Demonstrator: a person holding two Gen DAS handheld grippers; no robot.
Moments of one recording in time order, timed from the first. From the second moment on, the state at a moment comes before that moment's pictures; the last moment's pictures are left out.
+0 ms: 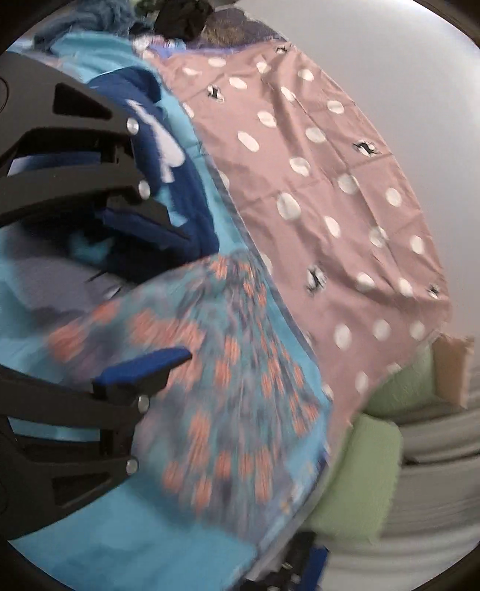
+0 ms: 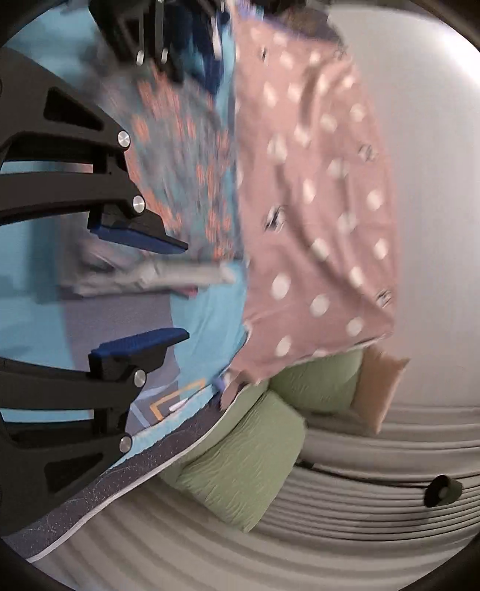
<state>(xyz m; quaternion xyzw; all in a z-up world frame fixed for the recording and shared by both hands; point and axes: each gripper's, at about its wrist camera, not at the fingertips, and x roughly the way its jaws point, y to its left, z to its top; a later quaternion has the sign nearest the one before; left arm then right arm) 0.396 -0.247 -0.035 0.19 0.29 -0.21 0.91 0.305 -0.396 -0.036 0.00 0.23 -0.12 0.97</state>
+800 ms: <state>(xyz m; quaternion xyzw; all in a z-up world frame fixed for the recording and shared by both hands) 0.055 -0.136 0.058 0.09 0.21 -0.19 0.95 -0.004 -0.303 -0.002 0.10 0.22 -0.11 0.97</state>
